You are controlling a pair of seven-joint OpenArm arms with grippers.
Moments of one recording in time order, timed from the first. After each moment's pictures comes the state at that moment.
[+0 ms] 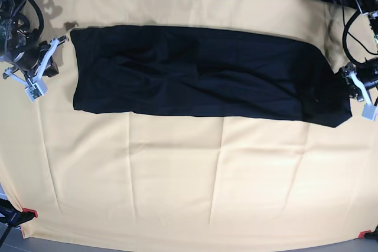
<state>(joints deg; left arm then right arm) -0.5 -34.6 -28.6 75.4 -87.1 -40.7 81.5 -16.7 27.9 23.0 112.4 34.5 32.5 -69.2</state>
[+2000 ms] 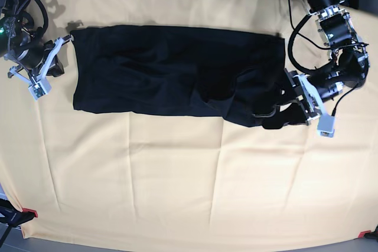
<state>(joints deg) -3.9 -13.4 -27.6 94.4 -87.0 -42.7 81.7 -16.9 26.2 23.0 112.4 34.5 33.4 -67.7</state>
